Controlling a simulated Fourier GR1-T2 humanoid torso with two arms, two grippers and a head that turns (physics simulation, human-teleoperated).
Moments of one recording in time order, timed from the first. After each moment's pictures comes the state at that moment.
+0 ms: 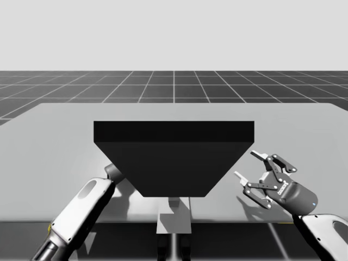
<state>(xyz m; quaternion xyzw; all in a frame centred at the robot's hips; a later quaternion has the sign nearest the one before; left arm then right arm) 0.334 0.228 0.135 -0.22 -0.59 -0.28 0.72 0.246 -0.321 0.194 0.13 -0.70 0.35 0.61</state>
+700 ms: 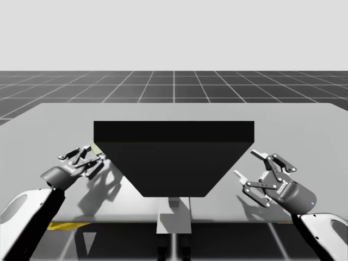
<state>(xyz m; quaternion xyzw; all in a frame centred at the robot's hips) 0.294 0.349 0.189 -0.08 -0.65 -0.20 0.73 0.248 -0.320 0.193 0.12 -0.71 0.34 0.61</state>
